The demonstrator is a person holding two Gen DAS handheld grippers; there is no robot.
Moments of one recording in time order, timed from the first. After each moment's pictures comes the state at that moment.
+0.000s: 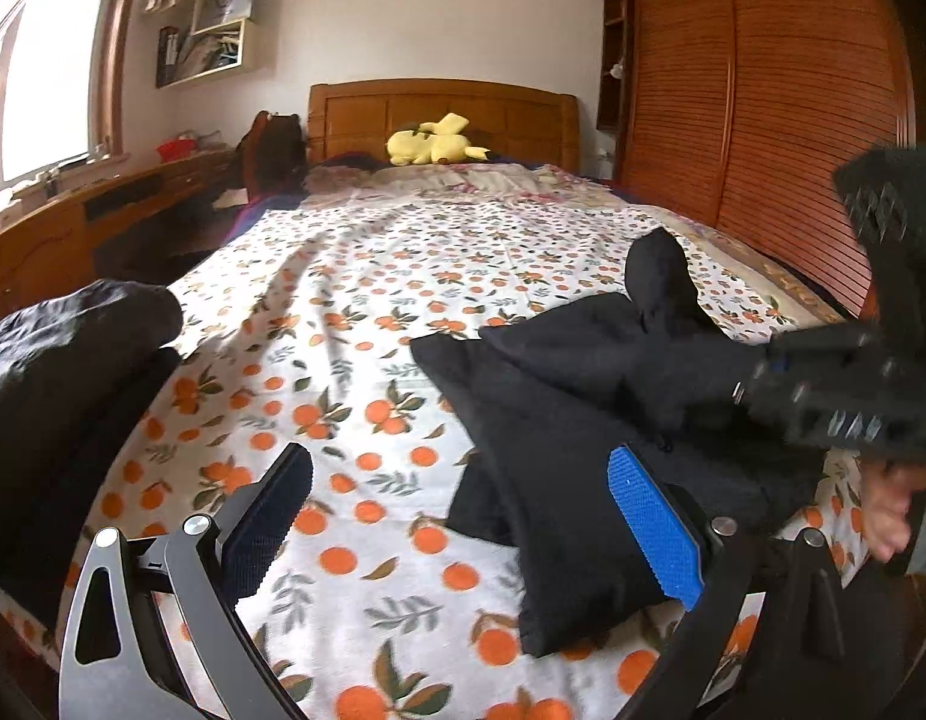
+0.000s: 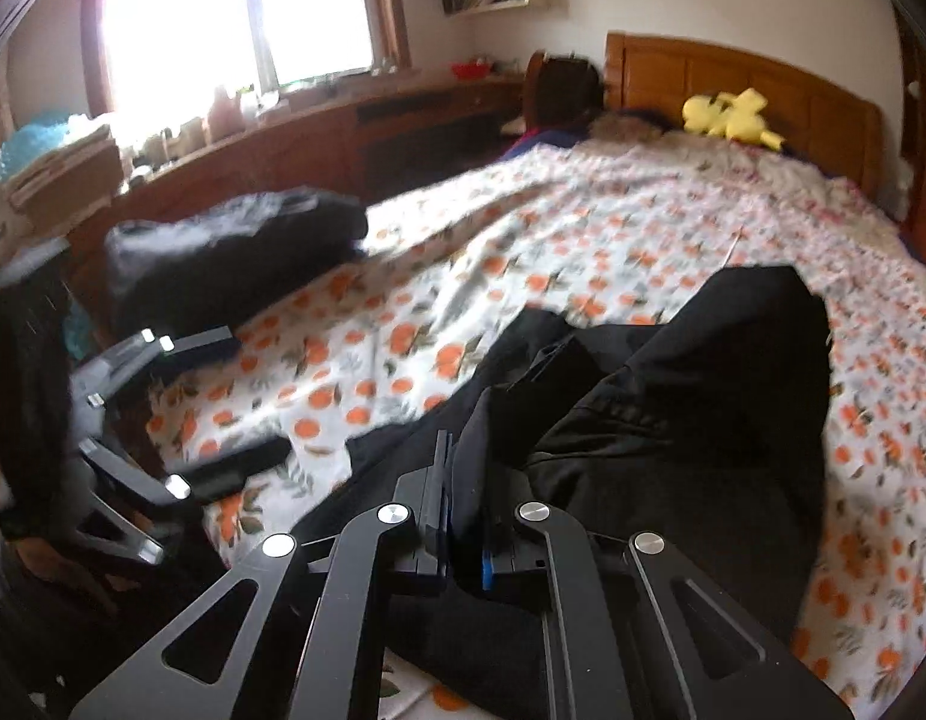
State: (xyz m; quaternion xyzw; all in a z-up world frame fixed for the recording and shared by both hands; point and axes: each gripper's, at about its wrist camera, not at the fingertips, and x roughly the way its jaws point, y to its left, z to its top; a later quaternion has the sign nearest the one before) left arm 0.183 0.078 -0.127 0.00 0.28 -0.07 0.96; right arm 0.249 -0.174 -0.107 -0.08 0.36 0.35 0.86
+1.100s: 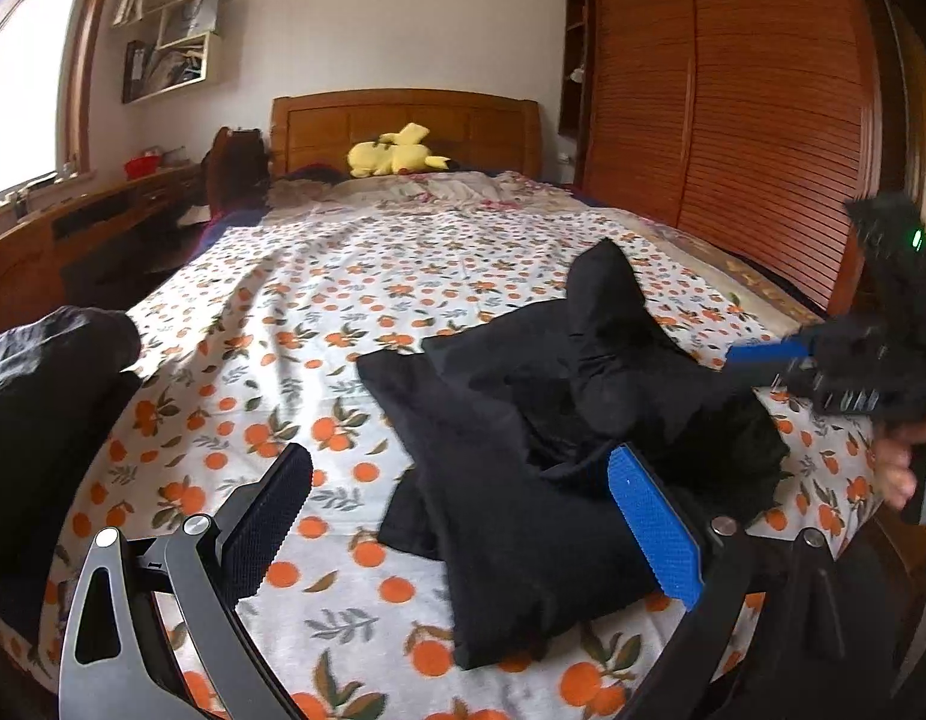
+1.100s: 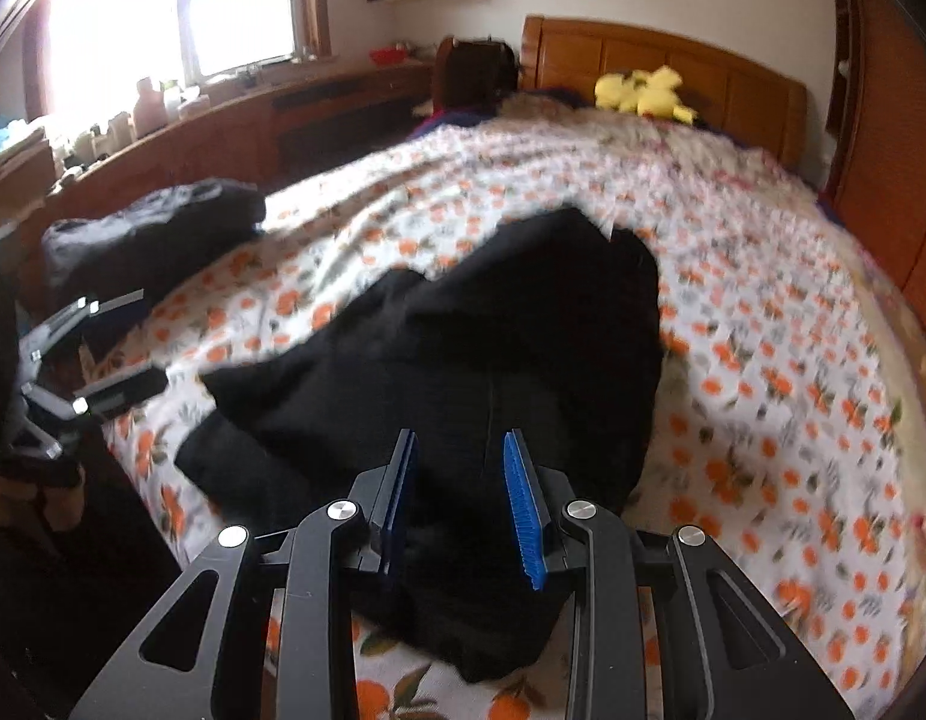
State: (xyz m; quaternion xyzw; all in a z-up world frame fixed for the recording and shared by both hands) left arm 0.183 0.041 -0.119 0.01 0.27 -0.12 0.96; right arm 0.245 -0.265 -0.107 -0.09 0.38 0.26 0.88
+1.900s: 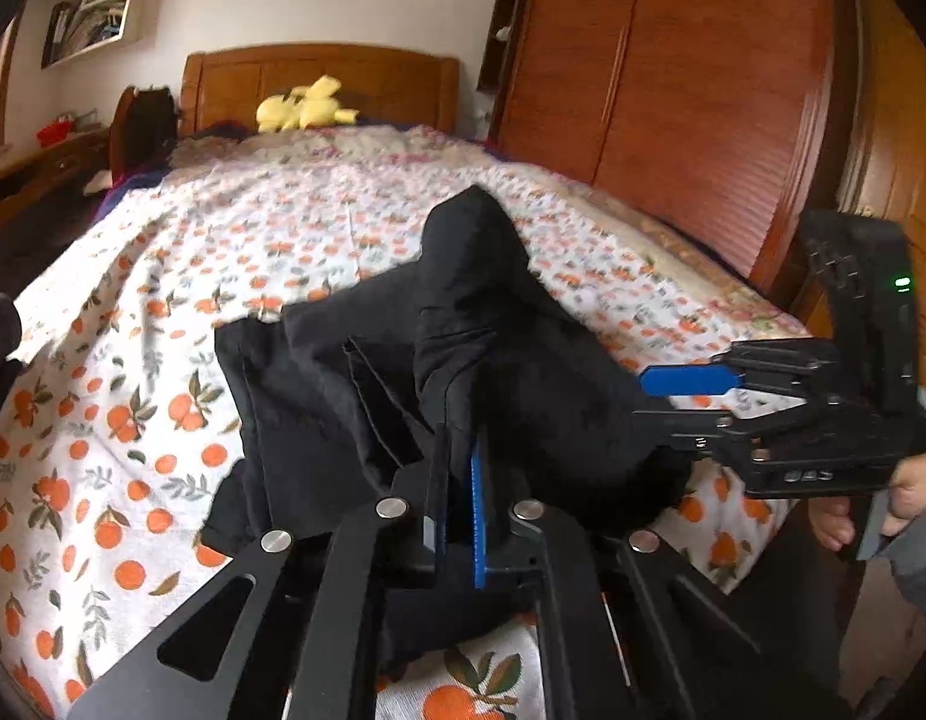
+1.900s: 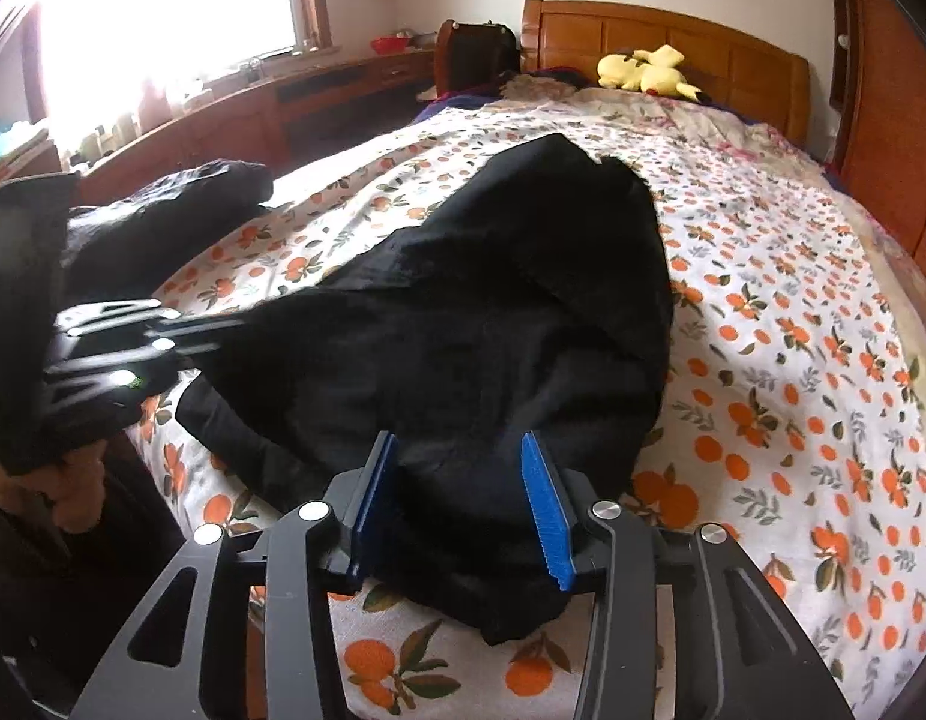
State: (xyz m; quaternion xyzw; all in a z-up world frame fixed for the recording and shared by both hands) left arm 0.199 -0.005 -0.133 -0.01 0.31 -0.23 0.92; right arm 0.228 -0.279 -0.124 -0.08 0.39 0.27 0.88
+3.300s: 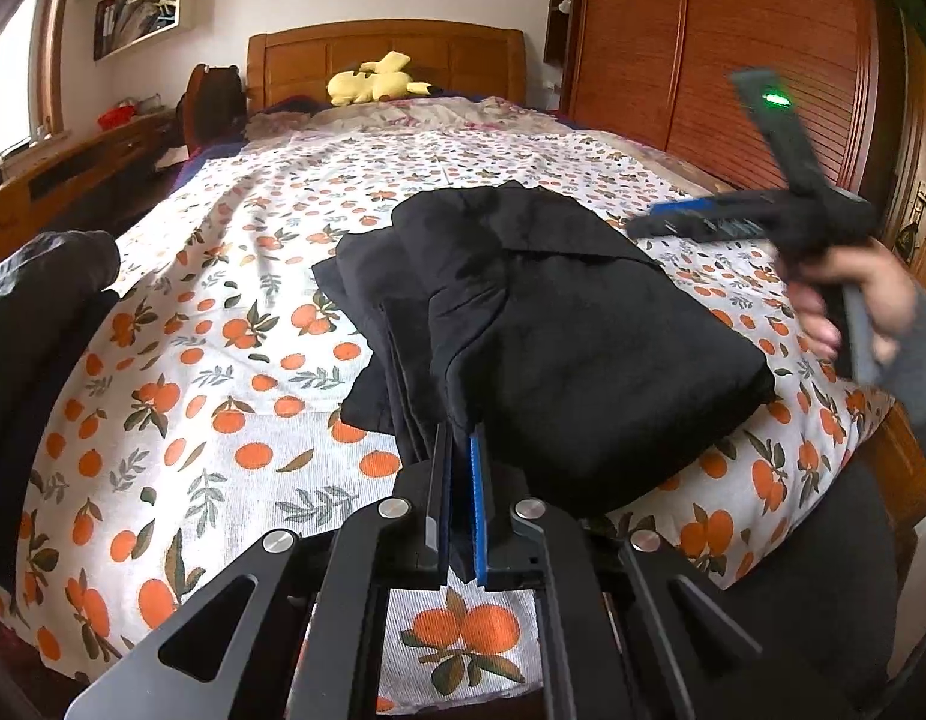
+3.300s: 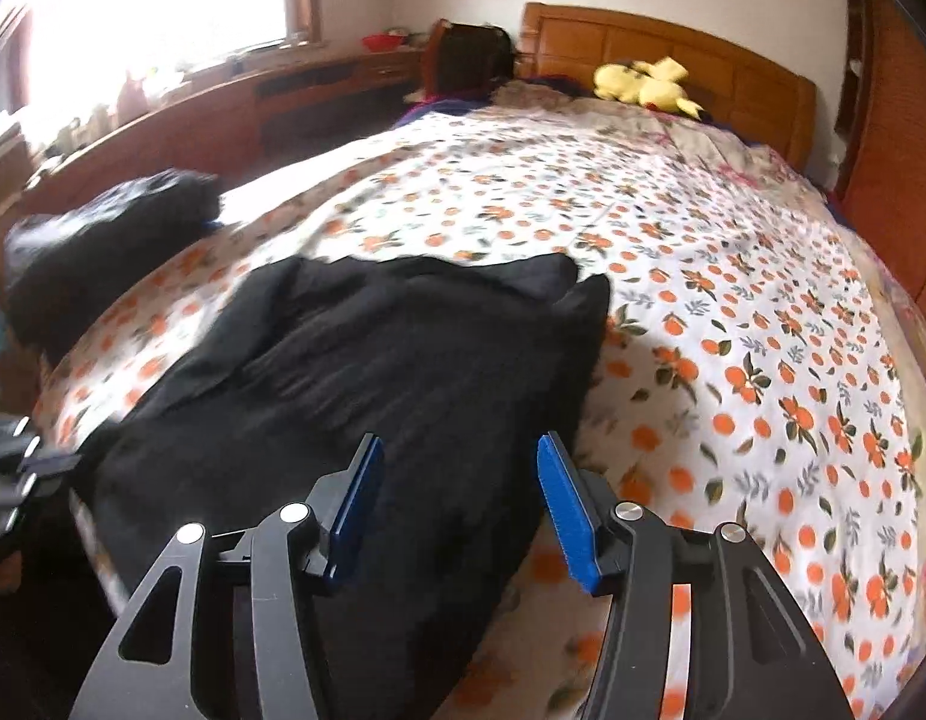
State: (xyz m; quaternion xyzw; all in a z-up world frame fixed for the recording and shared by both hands) left arm 0.166 0.051 -0.169 0.02 0.35 -0.14 0.93; right arm 0.333 -0.258 -0.130 -0.10 0.38 0.25 0.88
